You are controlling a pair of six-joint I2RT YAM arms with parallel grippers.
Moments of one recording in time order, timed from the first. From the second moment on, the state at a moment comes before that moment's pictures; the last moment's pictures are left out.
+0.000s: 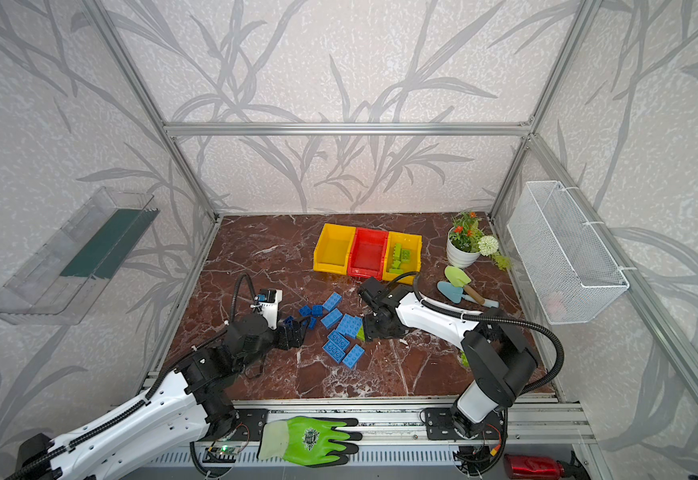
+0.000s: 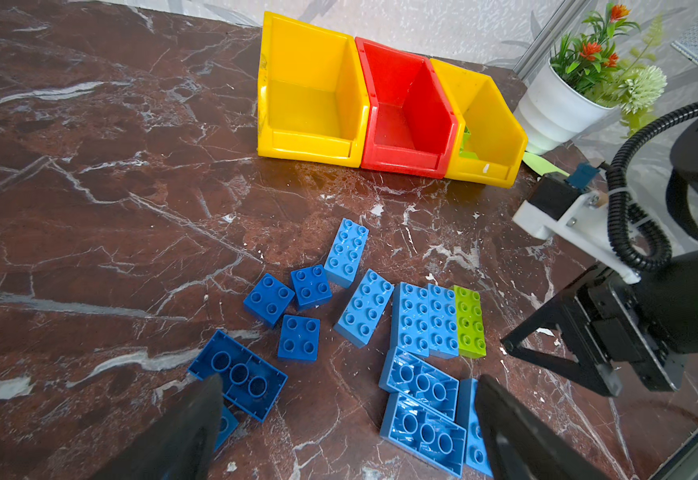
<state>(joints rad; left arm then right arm) -0.79 0.69 0.46 -0.30 -0.27 -0.52 0.77 1.60 1.00 -0.76 -0.04 0.61</state>
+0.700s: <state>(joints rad) -0.79 0.67 0.46 -0.34 -0.29 -0.52 0.82 1.78 1.09 -0.70 -0.05 0.62</state>
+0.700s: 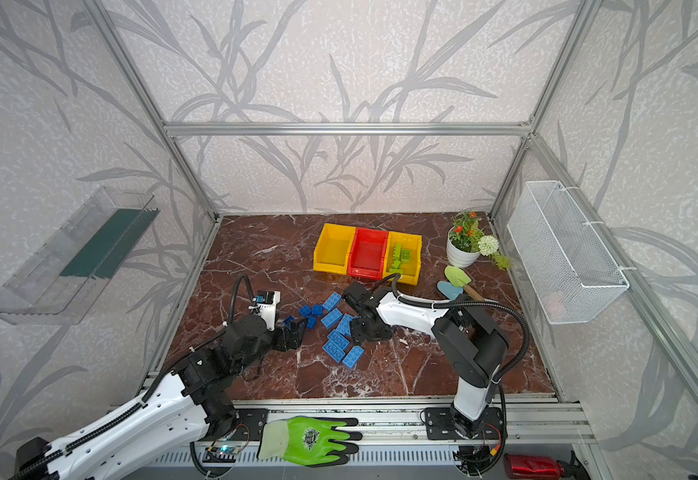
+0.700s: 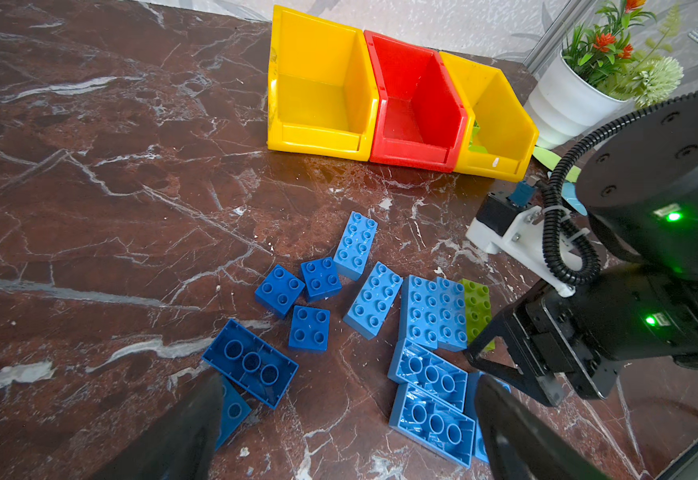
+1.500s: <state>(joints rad) -0.79 0.66 0.45 -0.34 -0.33 -0.52 0.78 1.85 1.17 -0.71 -0.03 0.61</state>
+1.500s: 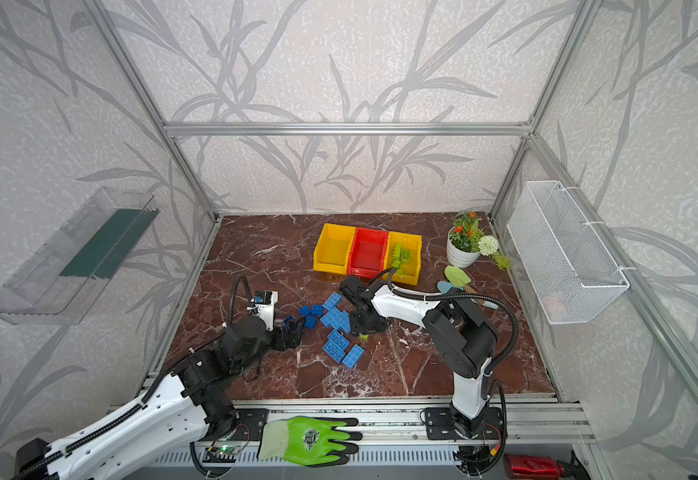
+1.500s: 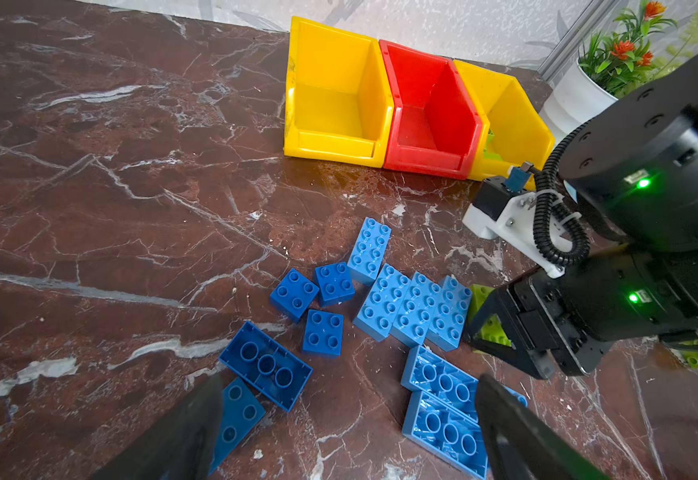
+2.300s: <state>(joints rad) -0.79 0.97 0.61 -0.27 -0.32 -0.47 0.52 1.71 1.27 -0.82 -0.02 0.49</state>
